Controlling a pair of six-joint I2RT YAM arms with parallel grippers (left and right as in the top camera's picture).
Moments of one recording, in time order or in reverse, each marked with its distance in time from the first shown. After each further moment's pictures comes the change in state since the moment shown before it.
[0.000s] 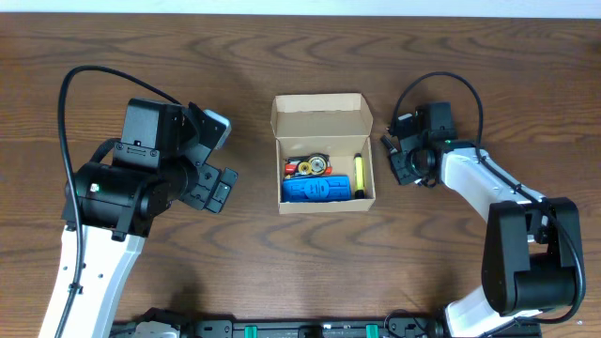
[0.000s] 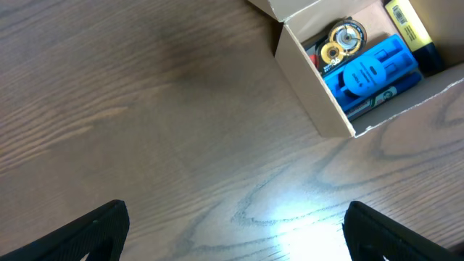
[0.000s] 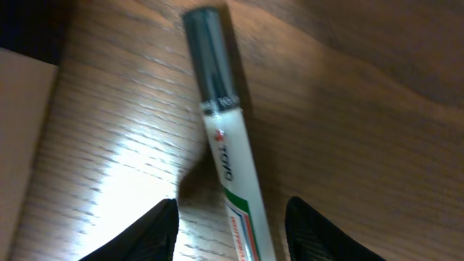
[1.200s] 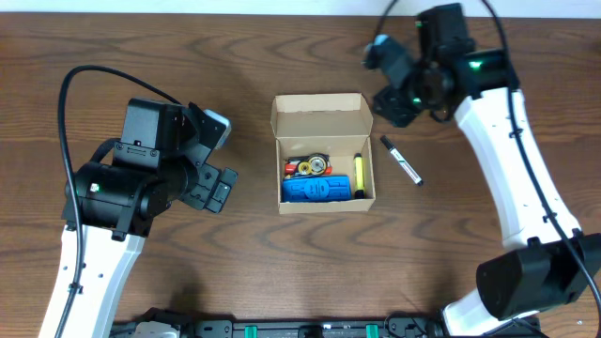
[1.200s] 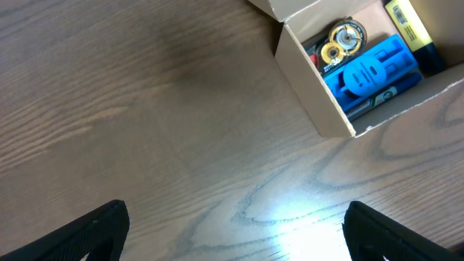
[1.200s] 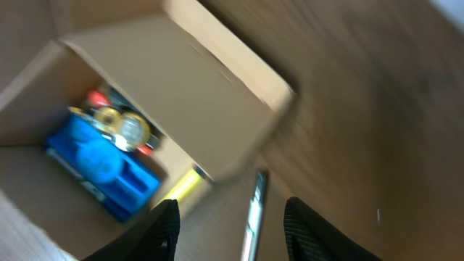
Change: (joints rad) left arm 0.000 0.000 0.000 0.000 0.000 0.000; right arm 0.095 -0.005 0.786 -0.693 -0.176 -0.226
